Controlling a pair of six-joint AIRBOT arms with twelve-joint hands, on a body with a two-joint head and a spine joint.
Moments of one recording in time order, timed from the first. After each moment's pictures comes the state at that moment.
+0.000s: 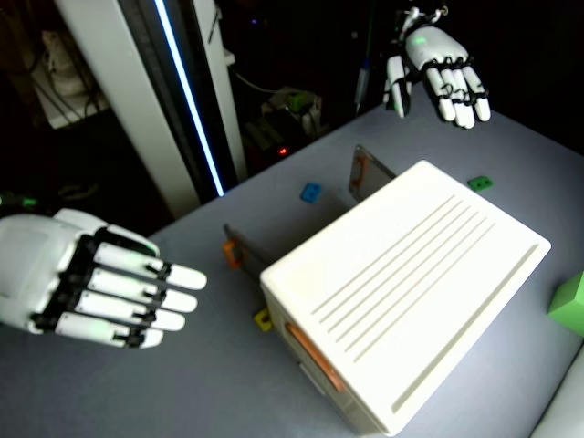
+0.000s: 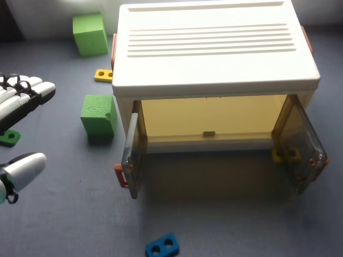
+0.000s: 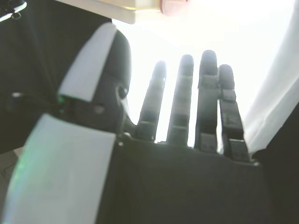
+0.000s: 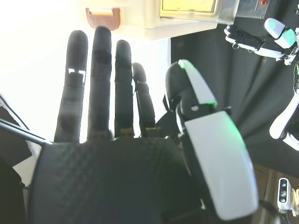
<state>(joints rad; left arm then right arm) 1.28 -0.68 0.80 -0.24 -1.42 0.88 -1.40 -0.75 1.02 0.19 1.53 -0.47</state>
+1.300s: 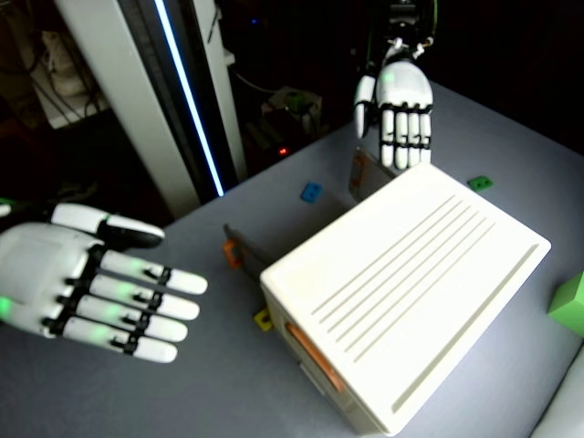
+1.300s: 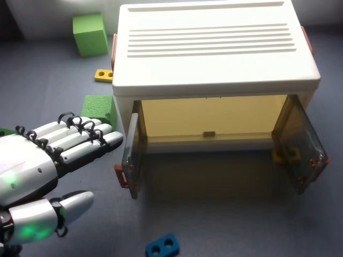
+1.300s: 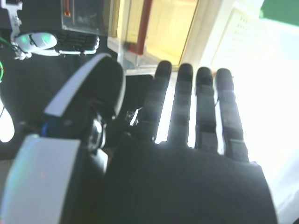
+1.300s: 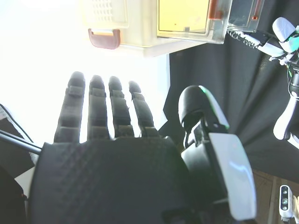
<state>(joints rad) 1.09 -0.78 0.85 0.04 -1.08 0.80 -1.40 -0.77 1.03 0.17 1.48 -0.47</state>
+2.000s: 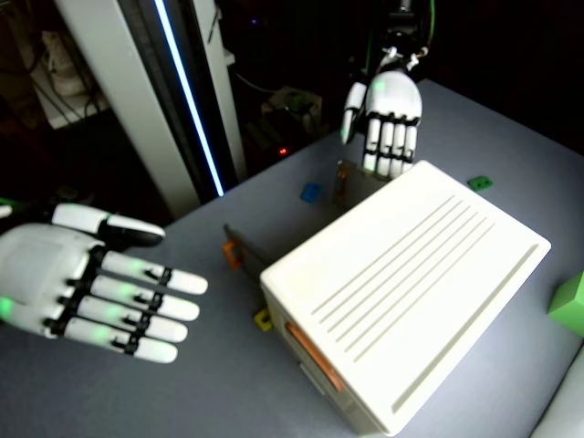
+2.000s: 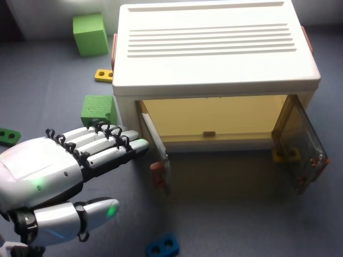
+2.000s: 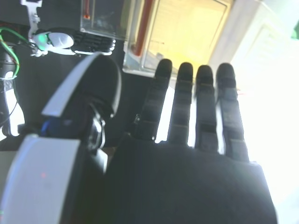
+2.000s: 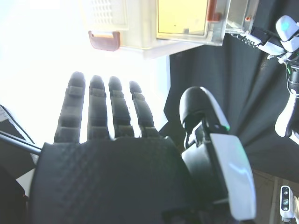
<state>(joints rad) 1.01 -0.84 0.89 0.12 -1.02 0.75 -1.40 -0.77 1.04 0.17 1.48 -0.47</state>
